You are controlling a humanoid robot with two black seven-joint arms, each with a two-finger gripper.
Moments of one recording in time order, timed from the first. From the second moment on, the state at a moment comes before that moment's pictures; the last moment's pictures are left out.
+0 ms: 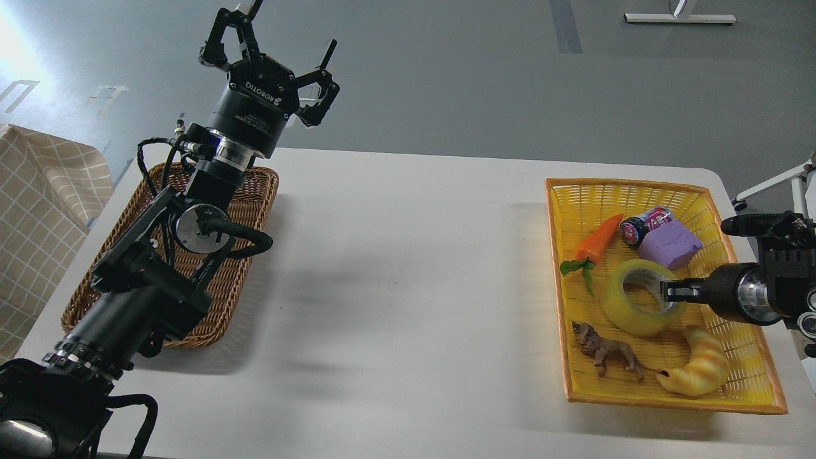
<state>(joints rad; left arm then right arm) -0.58 0.19 -1.16 -1.07 0.27 -0.49 -0.34 0.72 -0.85 0.38 1.31 -1.50 0.49 -0.22</state>
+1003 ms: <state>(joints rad) -0.58 0.19 -1.16 -1.06 0.27 -0.49 -0.34 1.04 -0.77 0.38 1.48 -1.46 0.49 -0.21</state>
